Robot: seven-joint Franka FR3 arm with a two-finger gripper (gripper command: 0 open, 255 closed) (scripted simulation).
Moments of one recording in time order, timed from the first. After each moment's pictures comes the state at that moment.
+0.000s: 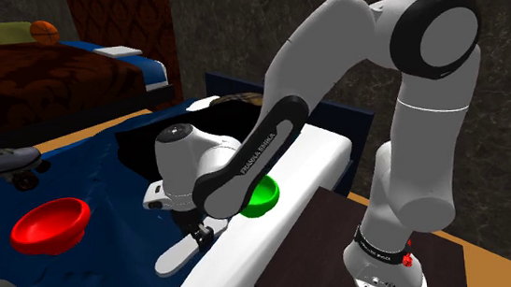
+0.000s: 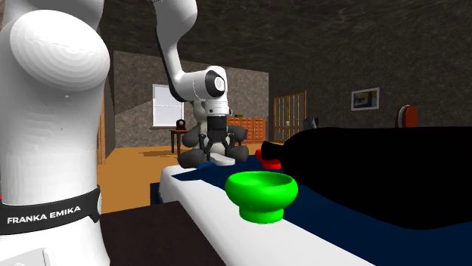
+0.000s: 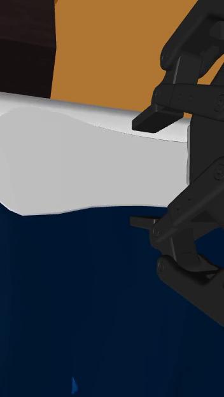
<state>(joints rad) 0.37 0.13 0.27 -2.36 -0.09 2.48 -0.79</state>
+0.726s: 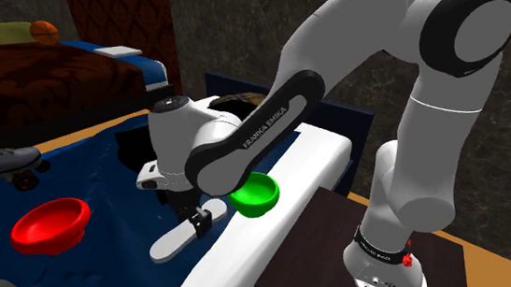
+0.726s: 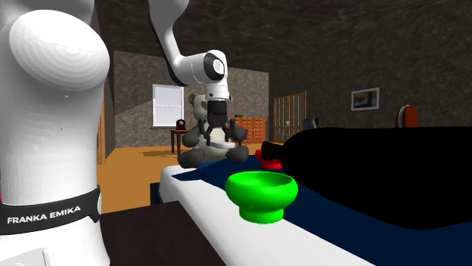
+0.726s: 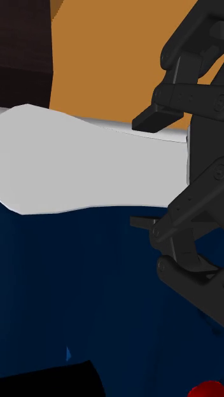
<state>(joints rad) 0.36 0.02 0.27 -2.32 -0.04 2.34 -0.83</state>
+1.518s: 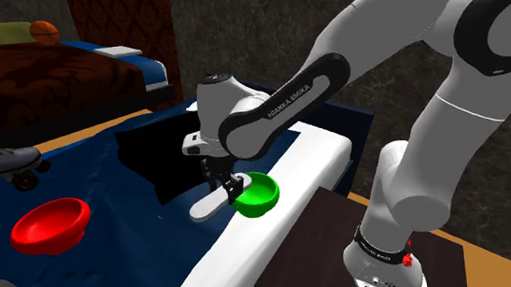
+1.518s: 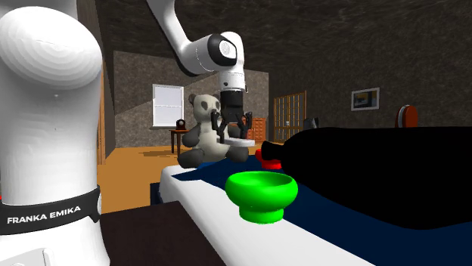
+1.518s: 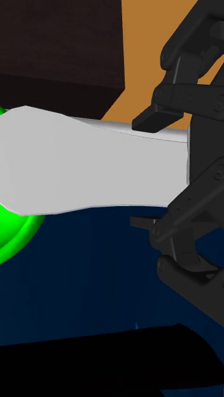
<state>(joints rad) 0.27 -0.19 0.15 -2.50 0.01 2.33 -1.09</state>
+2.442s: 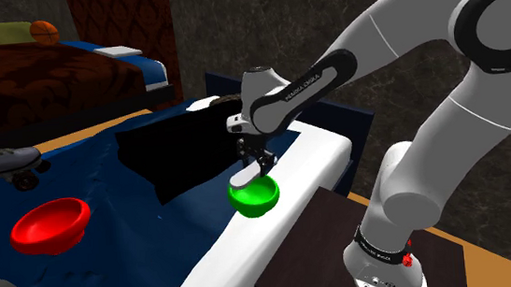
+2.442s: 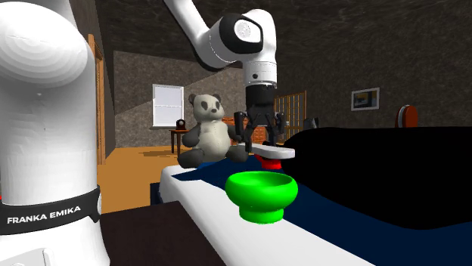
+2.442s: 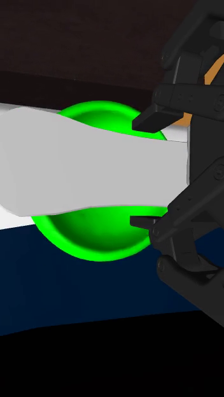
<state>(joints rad) 0.12 -0.29 -0.07 -2.64 -0.05 2.37 -1.41</state>
